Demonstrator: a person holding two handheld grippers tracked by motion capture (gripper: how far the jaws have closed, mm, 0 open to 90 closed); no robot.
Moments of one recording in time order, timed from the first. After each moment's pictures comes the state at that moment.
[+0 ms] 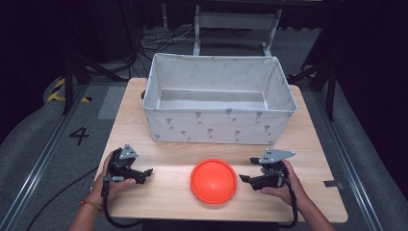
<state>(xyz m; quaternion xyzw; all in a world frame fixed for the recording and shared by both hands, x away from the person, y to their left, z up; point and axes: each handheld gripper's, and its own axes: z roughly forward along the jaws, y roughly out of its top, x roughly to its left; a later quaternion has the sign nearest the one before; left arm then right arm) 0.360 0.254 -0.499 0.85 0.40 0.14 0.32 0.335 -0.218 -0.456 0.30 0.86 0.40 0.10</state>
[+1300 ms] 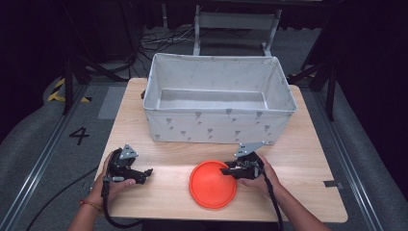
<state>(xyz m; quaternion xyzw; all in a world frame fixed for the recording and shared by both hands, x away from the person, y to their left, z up) 0.359 0.254 -0.499 0.85 0.41 0.14 0.31 0.369 -0.168 -0.474 0.26 0.88 0.39 0.02</state>
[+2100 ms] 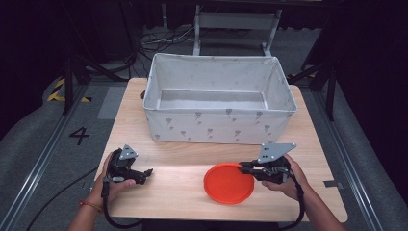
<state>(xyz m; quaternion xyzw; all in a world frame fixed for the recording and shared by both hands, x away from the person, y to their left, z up) 0.358 0.253 -0.499 0.84 0.41 0.14 0.31 0.329 -0.211 -0.393 0.18 0.89 0.41 0.09</state>
